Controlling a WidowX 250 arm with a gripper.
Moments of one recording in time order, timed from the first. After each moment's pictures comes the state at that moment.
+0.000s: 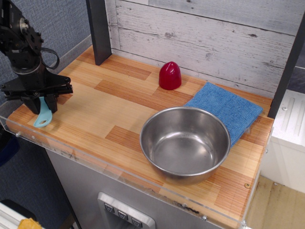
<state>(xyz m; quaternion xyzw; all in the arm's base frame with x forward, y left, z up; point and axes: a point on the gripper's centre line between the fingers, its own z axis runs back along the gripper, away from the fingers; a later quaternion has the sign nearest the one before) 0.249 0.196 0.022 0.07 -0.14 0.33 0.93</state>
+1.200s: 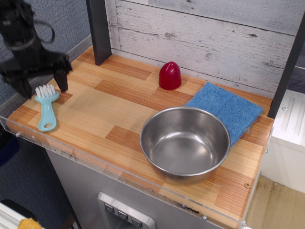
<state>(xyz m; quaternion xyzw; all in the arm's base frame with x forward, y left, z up) 0.253 0.182 0.068 0.04 -0.16 0.34 0.93</state>
